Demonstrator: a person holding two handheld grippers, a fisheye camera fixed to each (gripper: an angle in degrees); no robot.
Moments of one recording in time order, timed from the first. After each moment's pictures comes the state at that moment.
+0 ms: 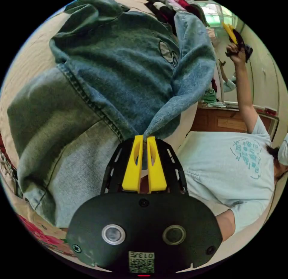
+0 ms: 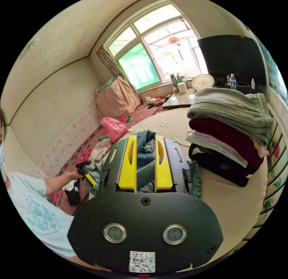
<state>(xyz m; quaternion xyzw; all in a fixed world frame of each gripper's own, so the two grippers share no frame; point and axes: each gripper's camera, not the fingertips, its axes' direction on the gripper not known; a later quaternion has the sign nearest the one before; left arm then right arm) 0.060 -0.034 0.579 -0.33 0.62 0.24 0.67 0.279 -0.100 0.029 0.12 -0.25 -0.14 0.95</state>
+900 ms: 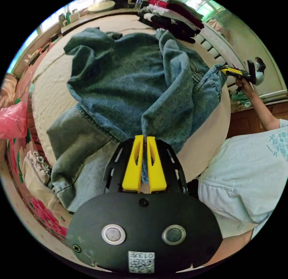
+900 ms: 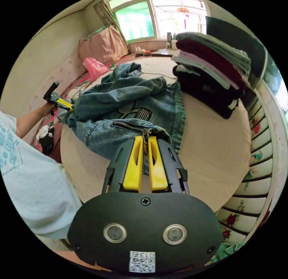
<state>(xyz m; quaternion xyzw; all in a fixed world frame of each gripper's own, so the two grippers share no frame) 0.077 -0.049 0.472 -0.15 0.47 0.28 0.83 0.273 0.096 0.099 -0.04 -0.09 -0.22 0.97</state>
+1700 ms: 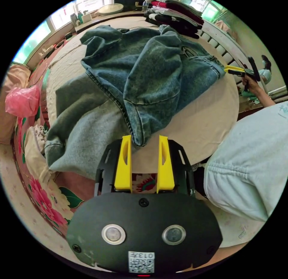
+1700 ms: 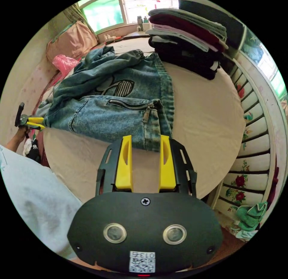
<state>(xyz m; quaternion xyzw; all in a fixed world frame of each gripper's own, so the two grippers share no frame) 0.080 0.057 0.437 -0.18 0.41 0.29 0.84 0.225 0.167 0.134 -0.11 0.00 -0.11 0.99</state>
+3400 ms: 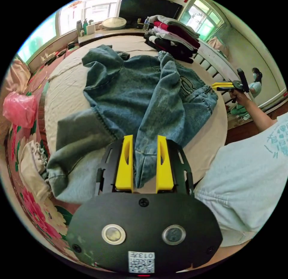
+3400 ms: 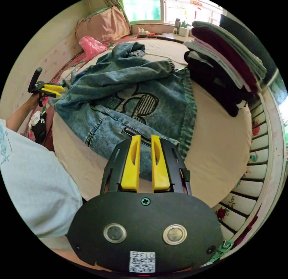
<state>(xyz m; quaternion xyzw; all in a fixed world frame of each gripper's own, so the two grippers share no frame) 0.065 -0.001 0.462 -0.10 0.46 0.25 0.84 0.124 0.082 0.181 -0.13 -0.04 -0.25 0.96</state>
